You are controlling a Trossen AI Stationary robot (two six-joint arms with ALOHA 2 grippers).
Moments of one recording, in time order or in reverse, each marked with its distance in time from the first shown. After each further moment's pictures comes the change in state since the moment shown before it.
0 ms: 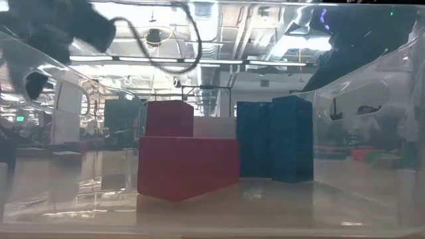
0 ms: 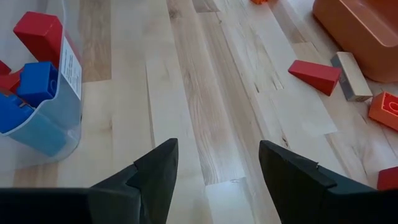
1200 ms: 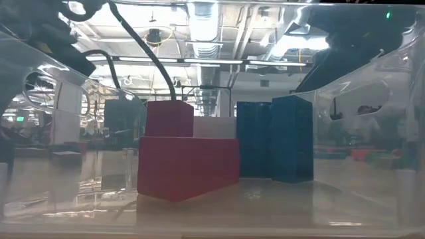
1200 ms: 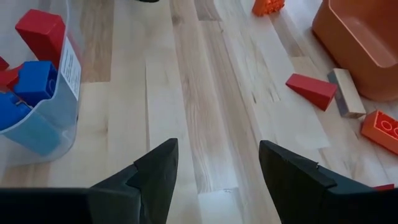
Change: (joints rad) left arm -0.052 0.108 -0.087 0.045 0.105 -0.254; right arm -0.014 0.000 0.000 0.031 -0.001 -0.087
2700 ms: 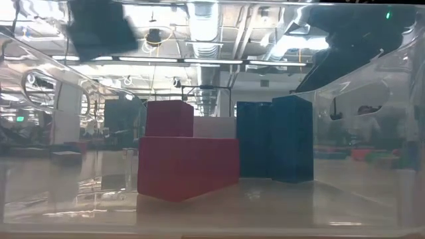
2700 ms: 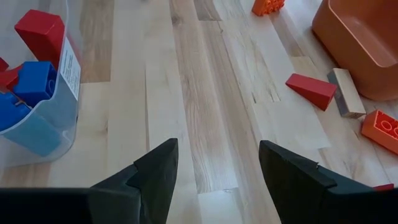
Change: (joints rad) left arm 0.032 -0.001 0.302 0.229 -0.176 0.369; right arm -0.003 0.000 0.000 -0.001 -0.001 0.001
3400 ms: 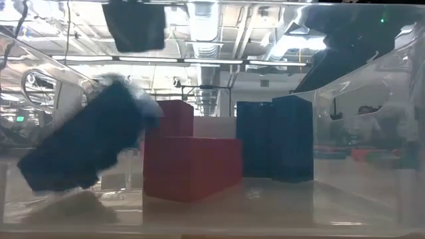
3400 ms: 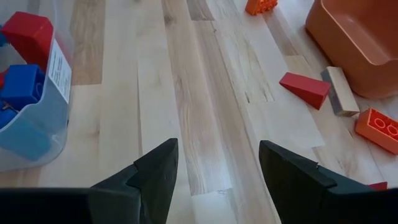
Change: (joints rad) left arm 0.019 0.200 0.130 0.192 0.254 0.140; right arm -0.018 0.000 0.000 -0.002 -0.001 -0.001
